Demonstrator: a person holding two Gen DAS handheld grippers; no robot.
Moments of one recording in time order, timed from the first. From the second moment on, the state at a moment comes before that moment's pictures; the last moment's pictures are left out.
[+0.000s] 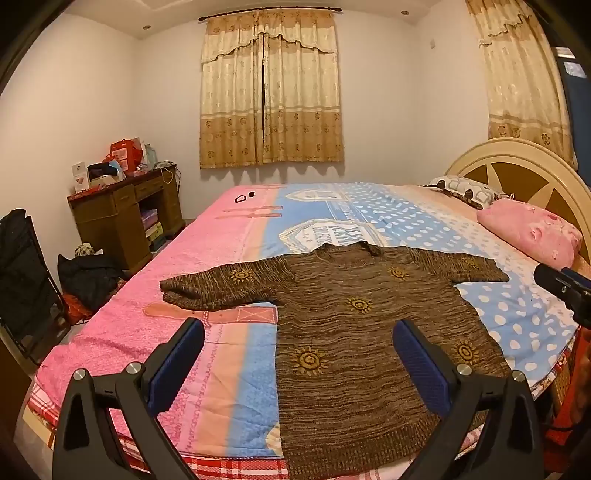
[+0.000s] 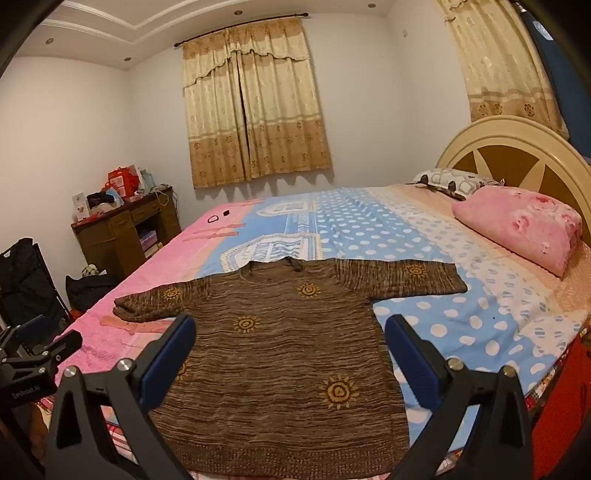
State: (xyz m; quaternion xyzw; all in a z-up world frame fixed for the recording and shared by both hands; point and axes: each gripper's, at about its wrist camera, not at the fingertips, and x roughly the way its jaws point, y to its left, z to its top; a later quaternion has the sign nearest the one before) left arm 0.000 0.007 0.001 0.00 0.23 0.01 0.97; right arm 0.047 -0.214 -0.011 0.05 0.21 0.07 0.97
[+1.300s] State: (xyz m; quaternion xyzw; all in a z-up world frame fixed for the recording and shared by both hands) left arm -0.003 0.033 0.014 -0.02 0.20 0.05 0.98; right arm 0.048 -0.211 -0.019 0.05 0.21 0.08 0.97
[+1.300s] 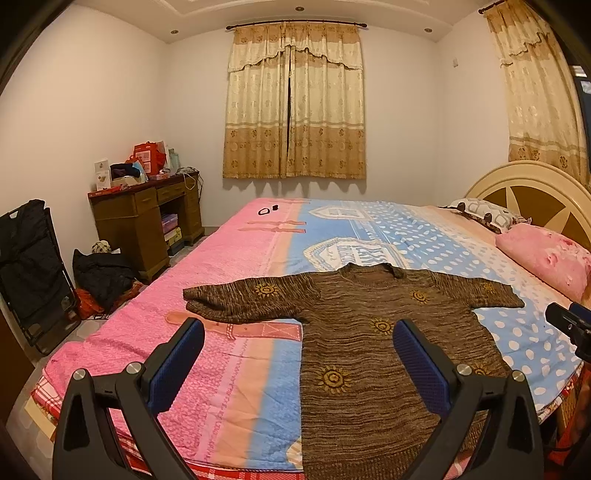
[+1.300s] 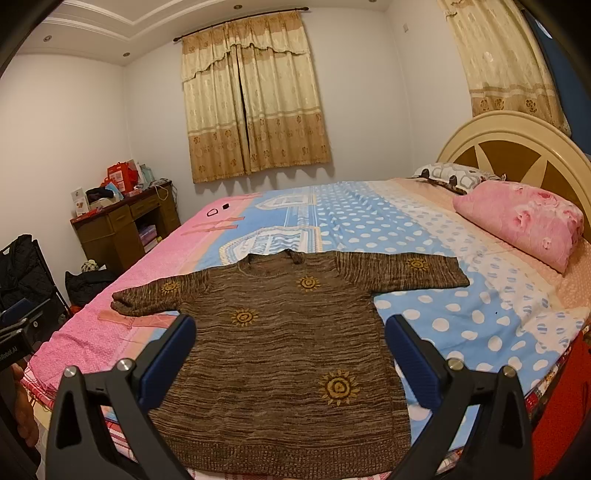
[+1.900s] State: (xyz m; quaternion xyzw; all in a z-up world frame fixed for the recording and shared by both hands) left arm -0.003 0.037 0.013 -0.02 0.20 0.06 0.98; right arm 0.048 -0.208 -0.022 0.05 0.22 0.08 0.97
